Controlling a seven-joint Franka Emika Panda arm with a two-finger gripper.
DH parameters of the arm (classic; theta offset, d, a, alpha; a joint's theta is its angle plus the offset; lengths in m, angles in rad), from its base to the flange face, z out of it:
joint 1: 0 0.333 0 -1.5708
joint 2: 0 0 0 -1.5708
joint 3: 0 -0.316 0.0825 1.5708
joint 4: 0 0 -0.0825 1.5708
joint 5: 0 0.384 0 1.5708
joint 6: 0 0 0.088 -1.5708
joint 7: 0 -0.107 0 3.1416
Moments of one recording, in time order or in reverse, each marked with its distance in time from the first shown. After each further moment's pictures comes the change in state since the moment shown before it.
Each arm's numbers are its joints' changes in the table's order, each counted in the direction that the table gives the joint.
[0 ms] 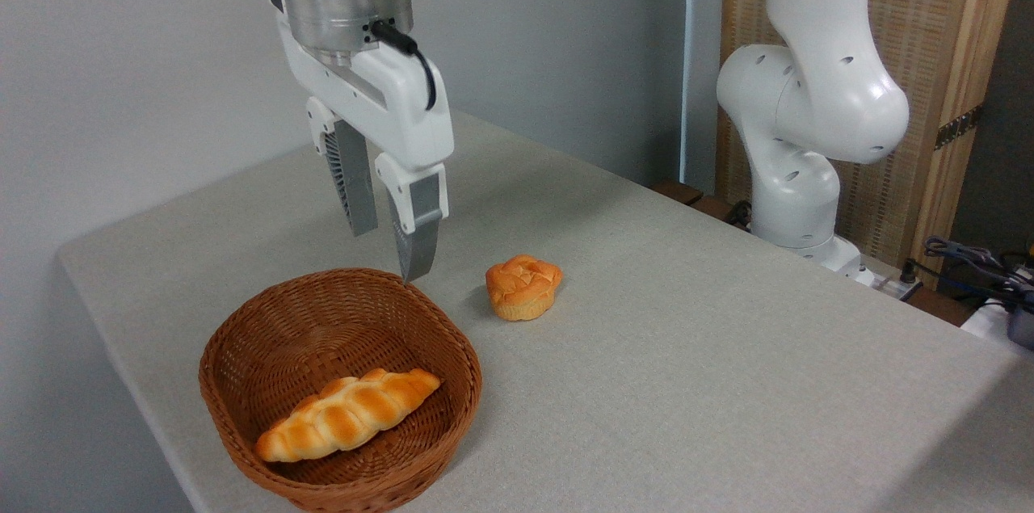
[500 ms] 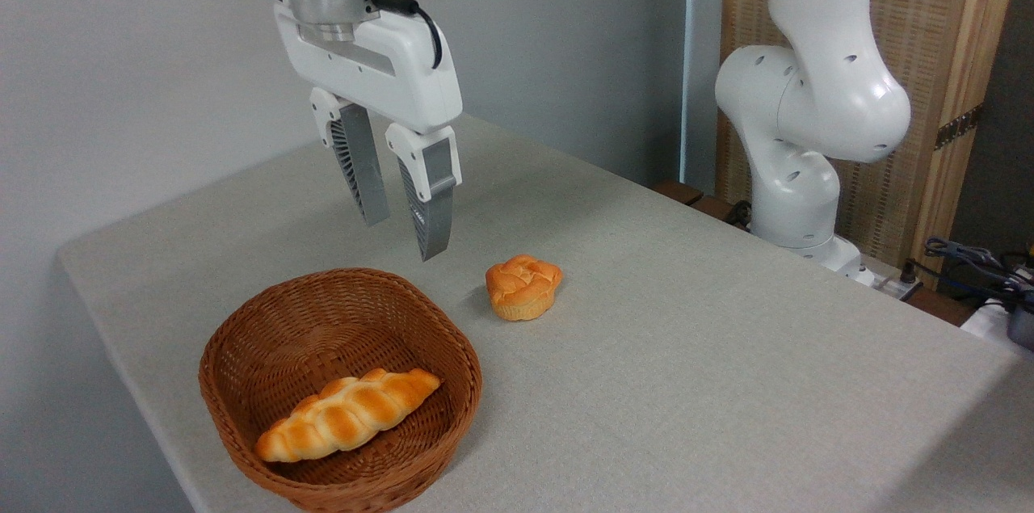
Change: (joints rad) arm 0.036 -0.027 0.088 0.003 0.099 -0.049 0.122
